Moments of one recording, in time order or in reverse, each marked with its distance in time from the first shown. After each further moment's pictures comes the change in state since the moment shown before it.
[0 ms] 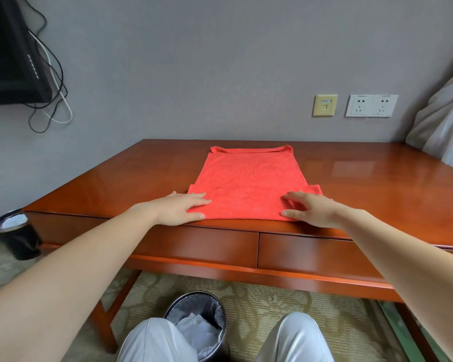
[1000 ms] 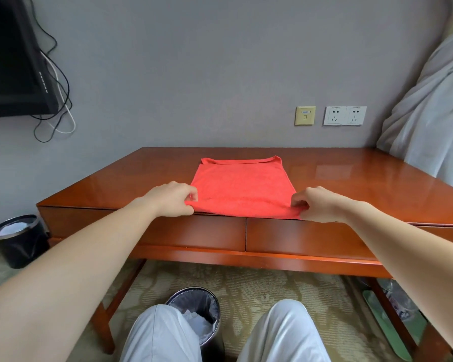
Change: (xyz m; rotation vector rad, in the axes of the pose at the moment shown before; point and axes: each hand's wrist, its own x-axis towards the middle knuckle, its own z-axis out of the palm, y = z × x) left_hand -0.060 0.048 -0.009 0.091 0.242 -0.121; right_hand -0.092 -0.003 -0.021 -0.130 0.073 -0.037
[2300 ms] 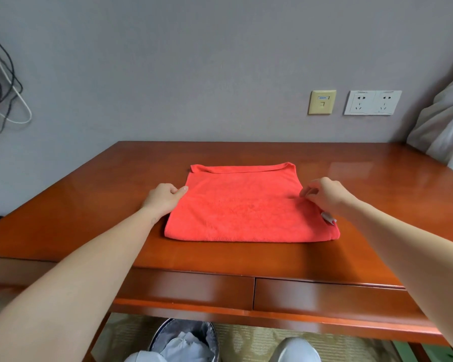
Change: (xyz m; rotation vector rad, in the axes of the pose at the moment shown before) left_hand 0.186 -0.070 0.043 -0.597 0.116 -0.440; right_hand 0.181 0.073 0.004 0.297 0.124 0.303
